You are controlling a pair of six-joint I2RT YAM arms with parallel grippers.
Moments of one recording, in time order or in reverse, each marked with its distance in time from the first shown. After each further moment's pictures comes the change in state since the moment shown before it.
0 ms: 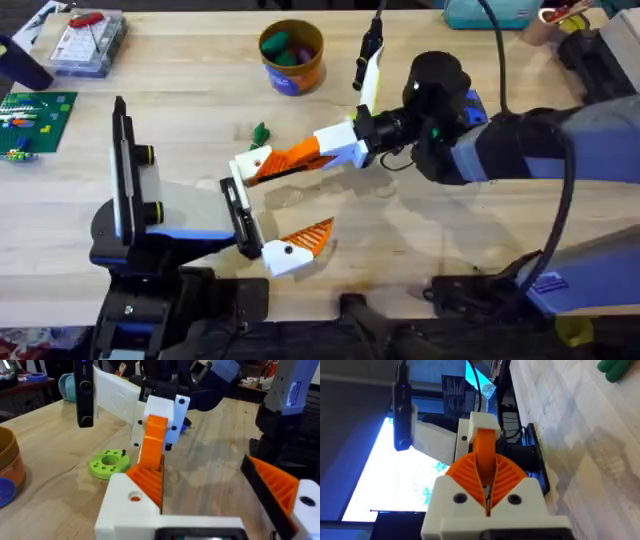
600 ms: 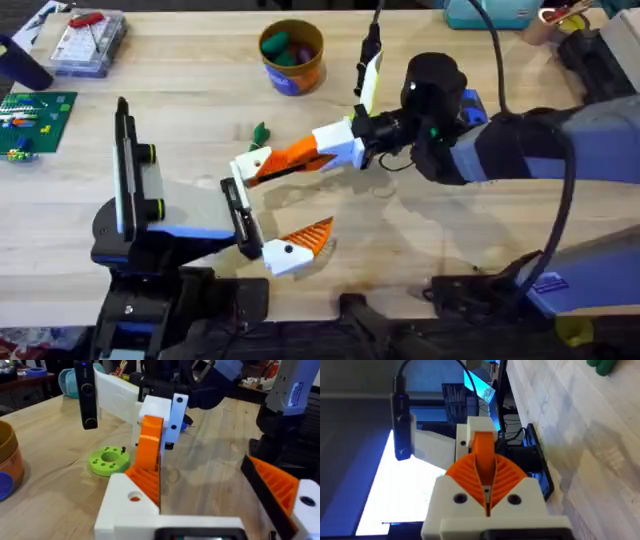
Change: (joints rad) left arm 0.000 0.000 0.000 -0.013 -0.005 -0.009; right arm 0.001 0.000 0.002 -0.047 0.036 0.041
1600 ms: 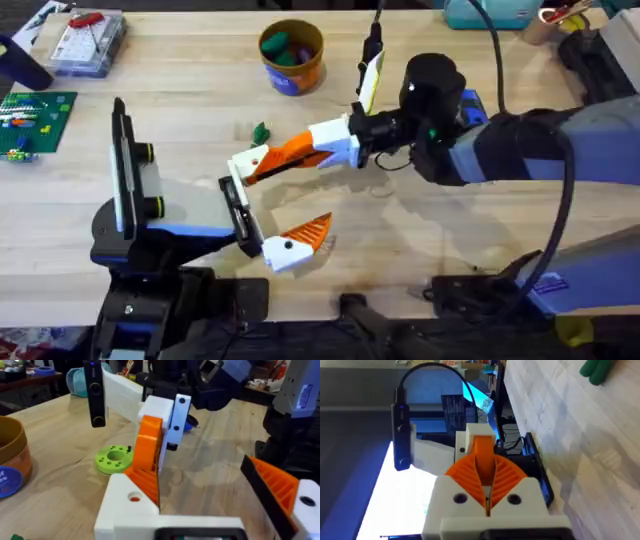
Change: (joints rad) left arm 0.003 0.000 0.000 0.002 -0.024 -0.008; right arm 0.010 0.000 0.000 0.009 0.068 0.028
